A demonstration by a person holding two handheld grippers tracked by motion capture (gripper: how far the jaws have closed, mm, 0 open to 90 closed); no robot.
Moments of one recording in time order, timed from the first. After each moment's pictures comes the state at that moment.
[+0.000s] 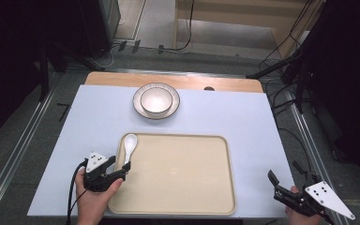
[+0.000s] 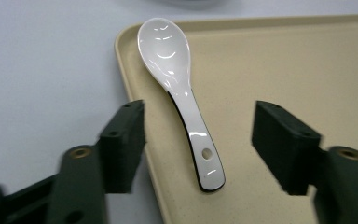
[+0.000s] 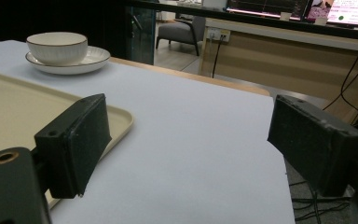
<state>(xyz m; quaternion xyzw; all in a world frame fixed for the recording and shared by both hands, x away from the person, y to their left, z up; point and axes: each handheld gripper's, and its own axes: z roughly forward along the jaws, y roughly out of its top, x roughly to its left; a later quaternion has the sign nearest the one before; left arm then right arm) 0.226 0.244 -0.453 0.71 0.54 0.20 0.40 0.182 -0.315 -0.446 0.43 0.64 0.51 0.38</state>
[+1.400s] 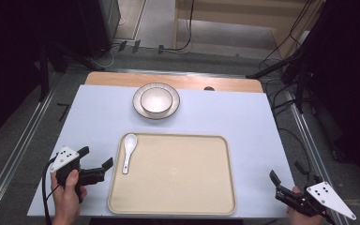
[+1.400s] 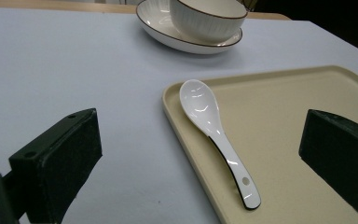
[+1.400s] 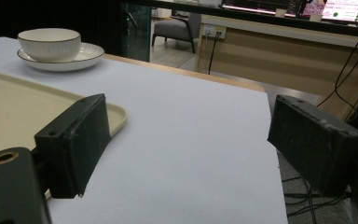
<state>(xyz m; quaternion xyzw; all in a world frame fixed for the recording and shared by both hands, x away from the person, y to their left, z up) 0.223 0.302 -0.427 0.68 0.51 0.23 0.47 0.182 -0.320 -0.448 0.43 0.64 0.51 0.38</state>
